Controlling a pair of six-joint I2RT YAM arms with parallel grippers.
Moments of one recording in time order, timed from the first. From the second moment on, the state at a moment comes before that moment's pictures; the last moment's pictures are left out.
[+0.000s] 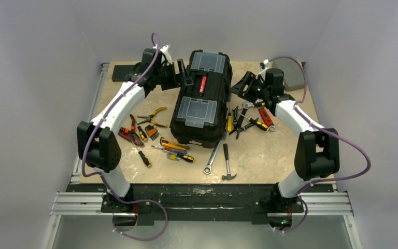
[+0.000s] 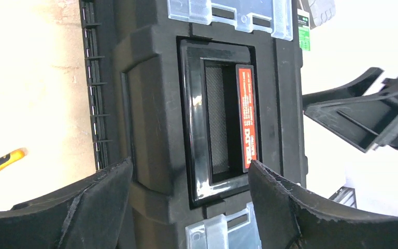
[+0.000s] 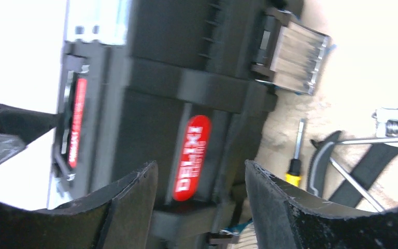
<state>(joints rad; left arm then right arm) -0.32 1.75 1.62 -0.48 0.33 -0.49 0.13 1.62 1.12 0.00 -0.48 0.68</state>
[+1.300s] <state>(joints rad) -0.37 1.55 1.06 0.20 0.42 -0.72 0.57 2.01 1.98 -0.56 0.00 0.77</state>
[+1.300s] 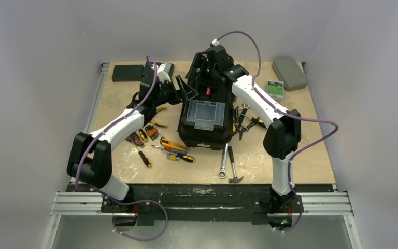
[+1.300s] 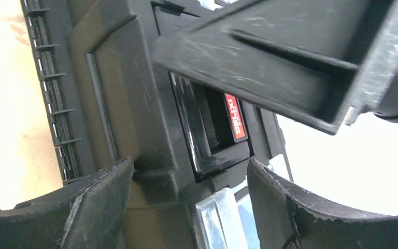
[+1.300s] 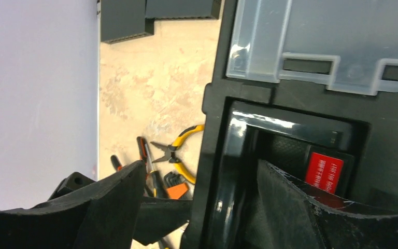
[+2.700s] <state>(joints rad) -0.35 1.44 1.07 -0.08 0.49 -0.62 0.50 2.04 1.96 -0.47 -0.28 0.93</state>
